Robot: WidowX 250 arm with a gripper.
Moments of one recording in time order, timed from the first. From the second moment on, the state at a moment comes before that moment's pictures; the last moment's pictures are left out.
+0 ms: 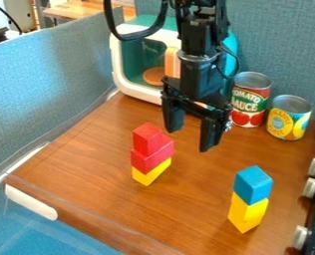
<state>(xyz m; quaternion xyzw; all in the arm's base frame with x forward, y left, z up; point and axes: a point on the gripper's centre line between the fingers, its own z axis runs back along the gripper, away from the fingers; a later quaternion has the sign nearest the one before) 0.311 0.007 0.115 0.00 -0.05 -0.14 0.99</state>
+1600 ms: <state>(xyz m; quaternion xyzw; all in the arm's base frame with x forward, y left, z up) 0.326 0.076 0.081 -0.03 0.01 -0.12 0.99</state>
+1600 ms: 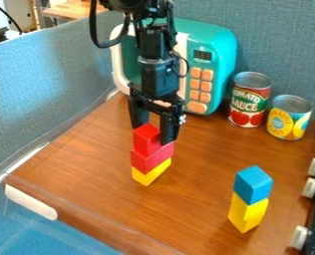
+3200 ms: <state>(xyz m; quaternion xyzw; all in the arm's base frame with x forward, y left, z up) 0.330 -0.061 0.147 -0.01 -0.02 -0.27 0.96</state>
